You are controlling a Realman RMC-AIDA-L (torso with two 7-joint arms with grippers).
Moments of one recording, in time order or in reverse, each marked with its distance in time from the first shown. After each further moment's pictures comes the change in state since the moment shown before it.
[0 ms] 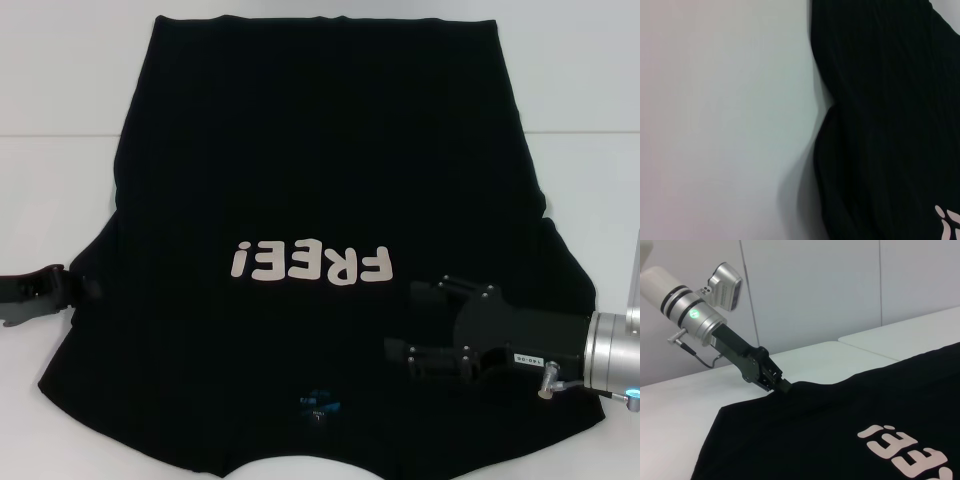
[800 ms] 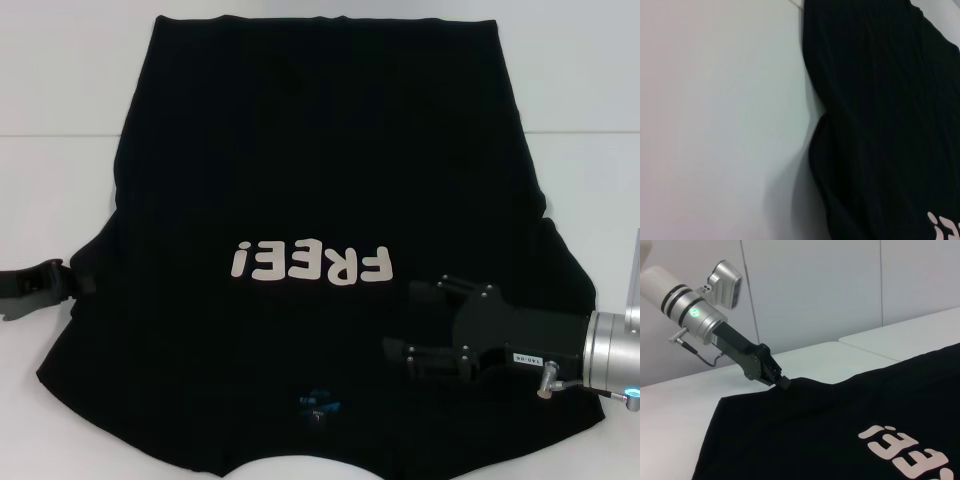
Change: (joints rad) left arm 0.005 -0.007 -0.014 0.016 -0.012 0.006 0.020; right arm 0.002 0.000 0.000 0.002 0.000 0.000 0.000
